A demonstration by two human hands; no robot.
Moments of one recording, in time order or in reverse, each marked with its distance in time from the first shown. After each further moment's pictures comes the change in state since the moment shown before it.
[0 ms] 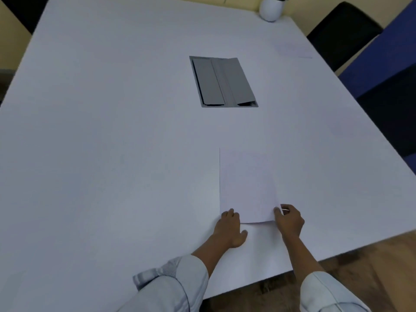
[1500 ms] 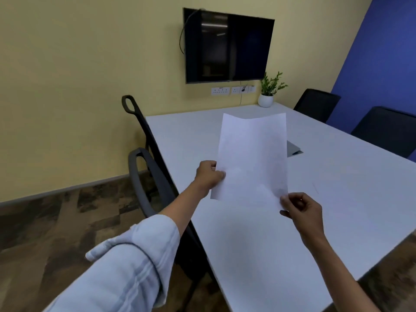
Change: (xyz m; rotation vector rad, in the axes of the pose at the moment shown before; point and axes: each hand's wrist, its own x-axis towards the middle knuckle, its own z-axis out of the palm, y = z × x) left_hand -0.467 -0.406 -0.479 -0.687 0.446 0.244; right_hand -0.633 -0.334 0.158 0.903 0.012 -0.452
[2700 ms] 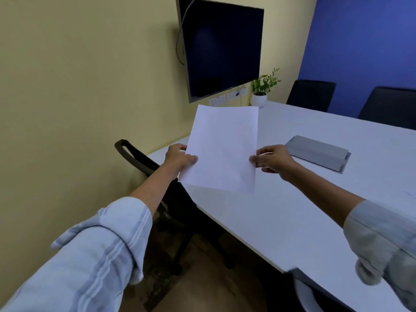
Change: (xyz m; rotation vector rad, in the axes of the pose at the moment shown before) left_hand 0.608 0.037 -0.502 0.135 -0.159 0.097; right_hand 0.396 -0.050 0.658 -0.315 0.095 0.248
